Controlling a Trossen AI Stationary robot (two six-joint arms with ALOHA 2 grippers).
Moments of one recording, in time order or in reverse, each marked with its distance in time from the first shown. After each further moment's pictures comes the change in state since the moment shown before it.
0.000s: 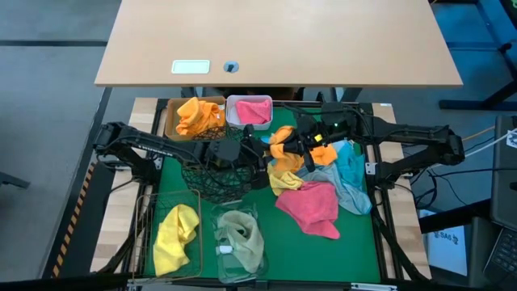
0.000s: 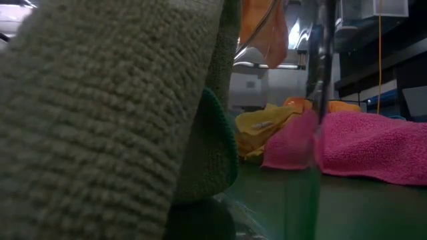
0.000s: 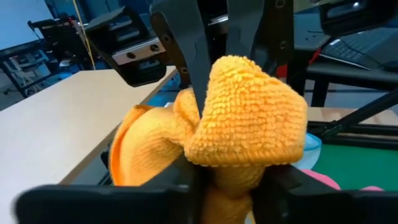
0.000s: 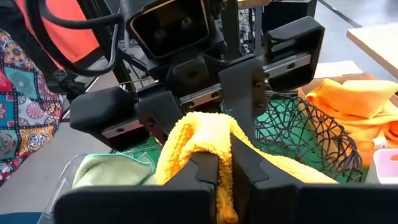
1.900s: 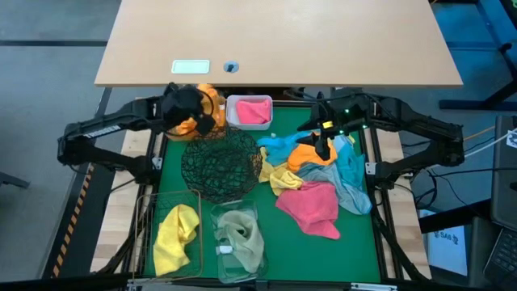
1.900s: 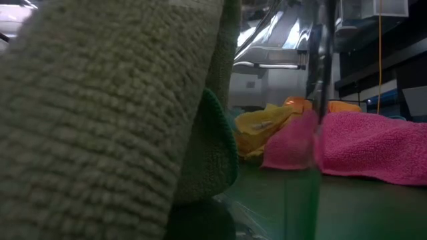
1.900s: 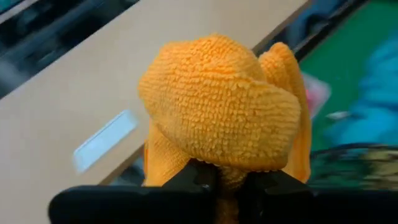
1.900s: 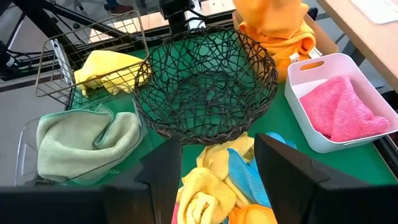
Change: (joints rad) left arm 0.410 -0.460 -0.014 -0.988 -0.215 -0.214; right arm -0.067 0.002 0.334 -0.670 0.187 -0.003
